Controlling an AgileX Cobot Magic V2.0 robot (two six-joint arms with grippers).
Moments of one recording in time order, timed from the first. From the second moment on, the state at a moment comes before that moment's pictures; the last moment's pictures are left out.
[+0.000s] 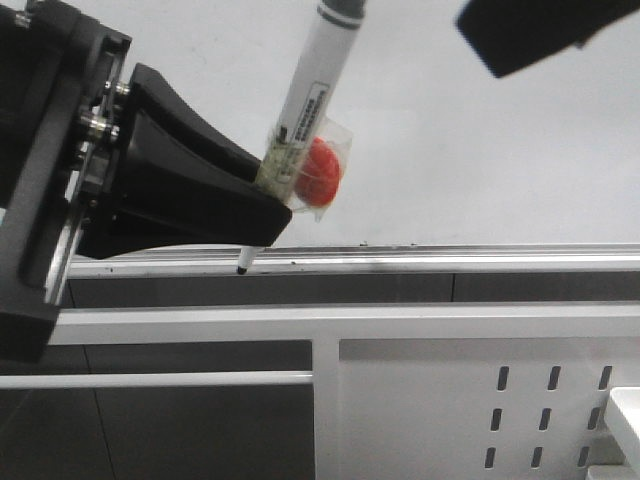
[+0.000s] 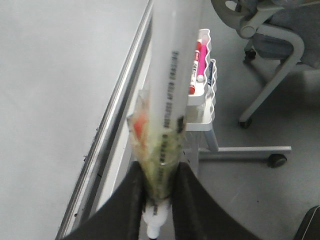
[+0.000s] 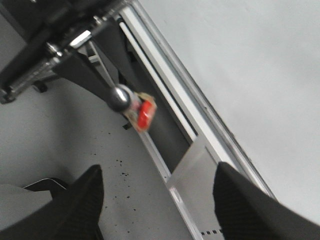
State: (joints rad) left arm -0.60 1.29 -0.56 1.36 -0.56 -0.64; right arm 0.73 0.94 -0.86 0.25 0.66 -0.51
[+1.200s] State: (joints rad) left arm -0.60 1.29 -0.57 1.41 -0.54 -0.68; right arm 0.85 1.21 -0.99 0.19 0.63 -0.52
